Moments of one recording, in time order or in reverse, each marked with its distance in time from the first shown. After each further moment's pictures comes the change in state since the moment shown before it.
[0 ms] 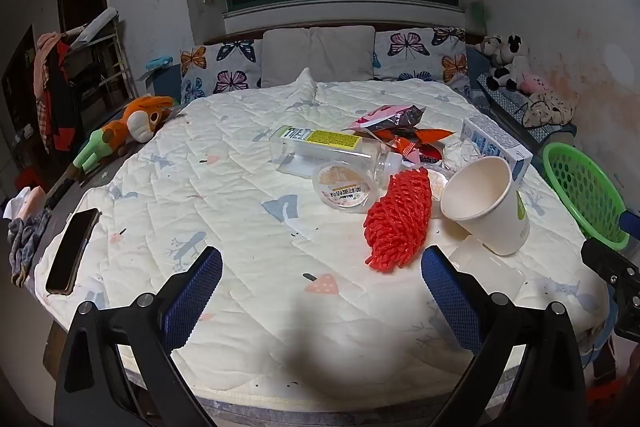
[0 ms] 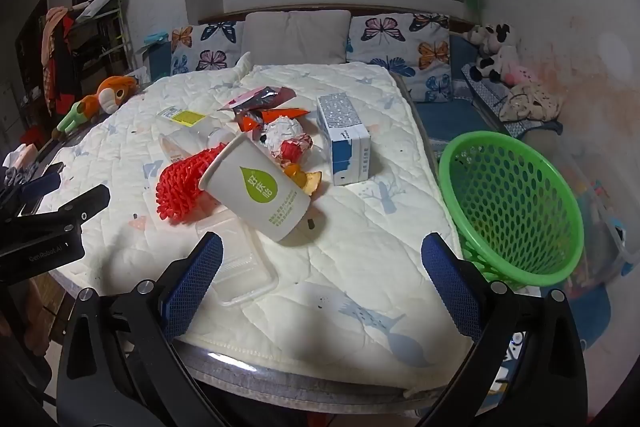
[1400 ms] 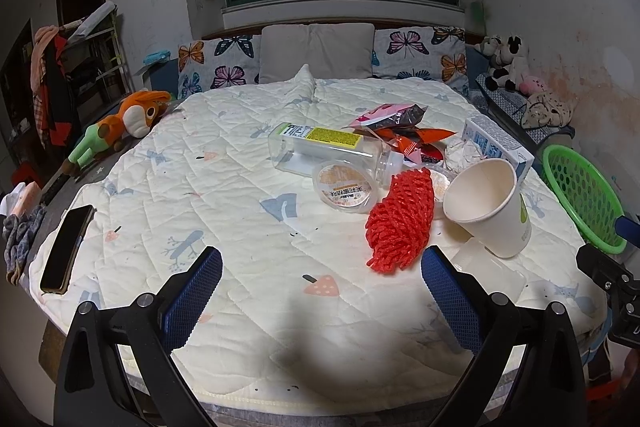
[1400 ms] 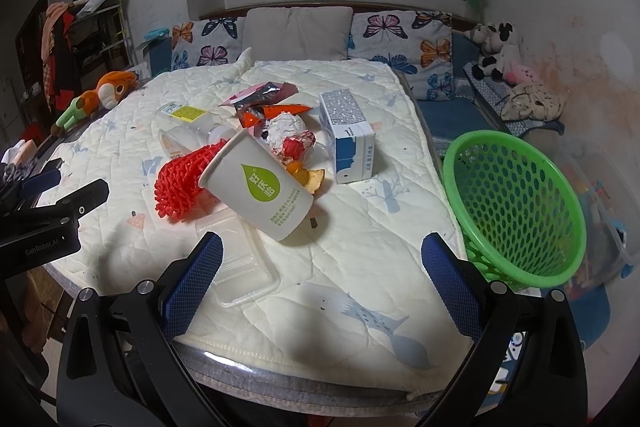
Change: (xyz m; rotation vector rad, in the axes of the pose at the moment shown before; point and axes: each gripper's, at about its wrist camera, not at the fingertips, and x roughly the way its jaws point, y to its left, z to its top) left arm 0.000 0.000 0.000 -0.009 0.009 -0.007; right arm 0.009 0.005 0.001 -0.010 0.012 -0.005
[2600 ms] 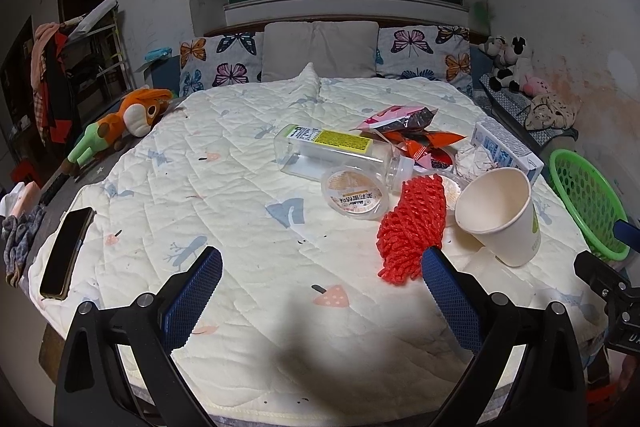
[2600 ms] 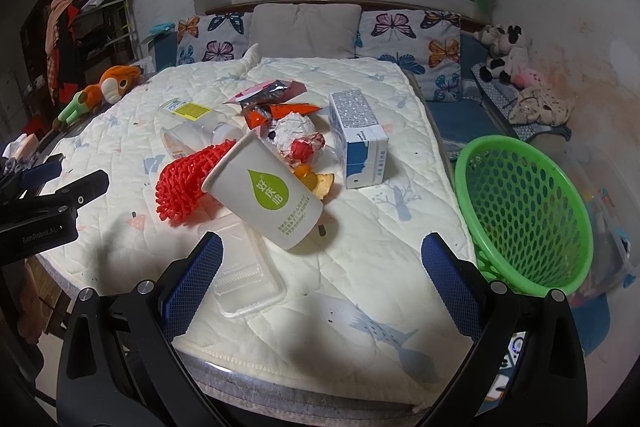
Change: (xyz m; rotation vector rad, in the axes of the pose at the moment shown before) left arm 0.009 0.005 0.000 -0.002 0.005 0.000; right arm 0.011 0.005 0.008 -0.023 0.013 0.018
